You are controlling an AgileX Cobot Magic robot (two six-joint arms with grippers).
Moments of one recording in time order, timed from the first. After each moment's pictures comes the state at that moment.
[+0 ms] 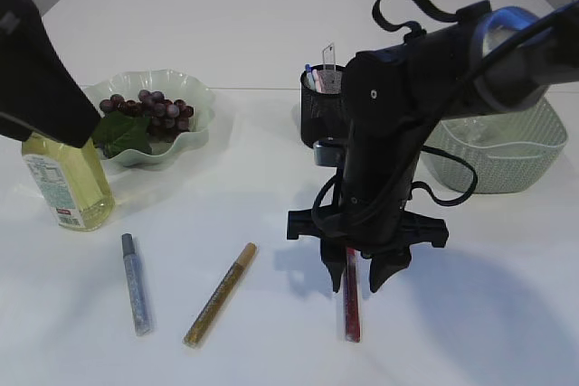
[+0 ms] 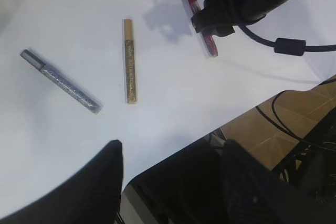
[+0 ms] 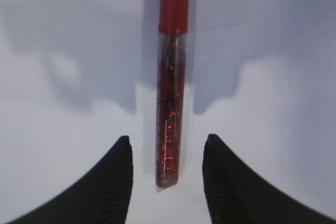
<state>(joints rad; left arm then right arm) -0.57 1.26 -1.31 -0.22 1.25 -0.16 0.54 1.99 -1.32 0.12 0.99 0.54</state>
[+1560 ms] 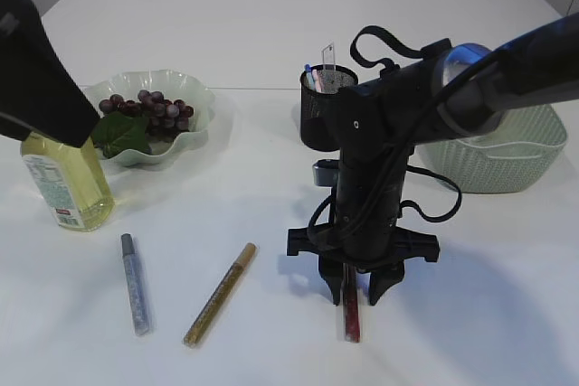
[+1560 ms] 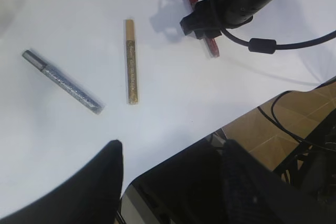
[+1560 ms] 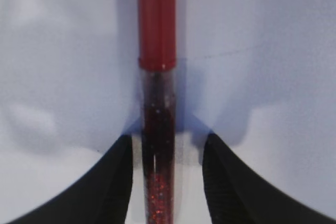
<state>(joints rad) -0.57 1.26 -1.31 -0.22 1.25 -0.16 0.54 2.10 -1.35 0.09 0.96 0.58</state>
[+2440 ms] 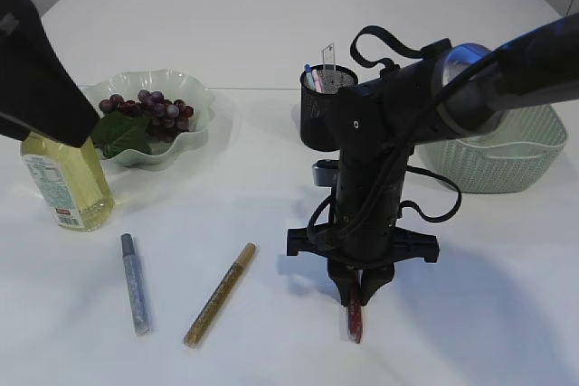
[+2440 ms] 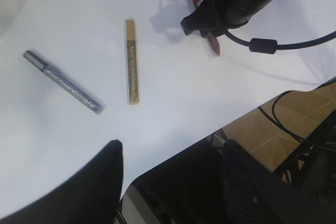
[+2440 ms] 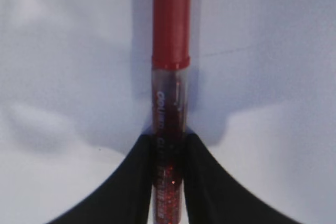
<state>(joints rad) -0.57 1.26 -1.31 -0.22 1.25 -0.16 0.54 2.10 -1.35 0.09 0.96 0.58</state>
